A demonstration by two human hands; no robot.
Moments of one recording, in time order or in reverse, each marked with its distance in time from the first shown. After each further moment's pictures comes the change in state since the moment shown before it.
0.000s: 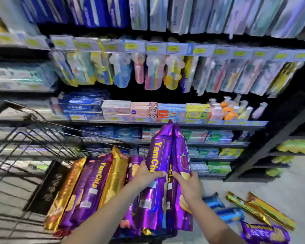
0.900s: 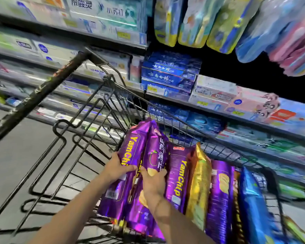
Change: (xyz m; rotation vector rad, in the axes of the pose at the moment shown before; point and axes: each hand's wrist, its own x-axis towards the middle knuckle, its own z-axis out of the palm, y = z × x) left_hand 0.083 -0.199 -0.409 0.143 0.324 -0.265; right_hand -0.071 0.007 0.472 -0.349 -0.239 0.148
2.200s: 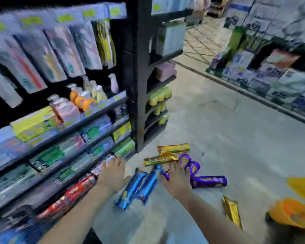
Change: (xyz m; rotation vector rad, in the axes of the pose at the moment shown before) left_hand -0.294 0.301 0.653 1.493 -0.430 1.274; right_hand 0.033 0.388 -0.691 -0.445 0.553 0.171
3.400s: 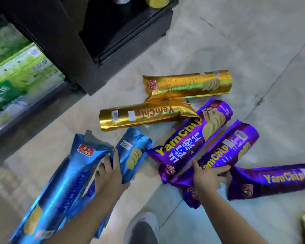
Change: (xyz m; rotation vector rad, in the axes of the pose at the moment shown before) left_hand 0.478 0.155 0.628 -0.129 -0.307 -0.298; right_hand 0.451 0.339 0.565 0.663 0.031 1.128
